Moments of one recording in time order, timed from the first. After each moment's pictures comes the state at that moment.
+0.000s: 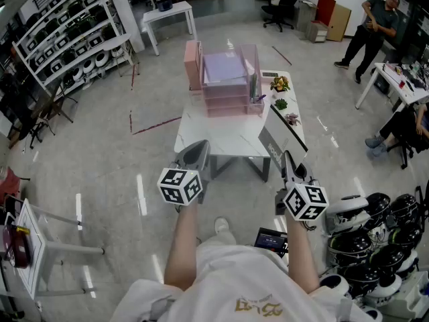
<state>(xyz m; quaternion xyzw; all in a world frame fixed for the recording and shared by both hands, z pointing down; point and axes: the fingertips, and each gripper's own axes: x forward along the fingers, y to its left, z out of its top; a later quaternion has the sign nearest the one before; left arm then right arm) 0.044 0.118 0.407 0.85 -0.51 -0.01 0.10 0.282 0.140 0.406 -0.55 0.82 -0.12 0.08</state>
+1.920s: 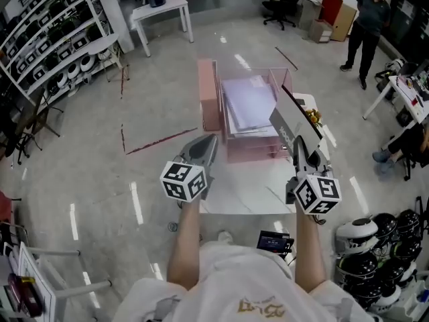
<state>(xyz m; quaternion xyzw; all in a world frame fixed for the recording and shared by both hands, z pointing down) -0.076 -0.203 0.411 0.88 -0.45 -0.02 0.11 0.153 -0.175 0.361 -0.59 0.80 -0.05 0.07</state>
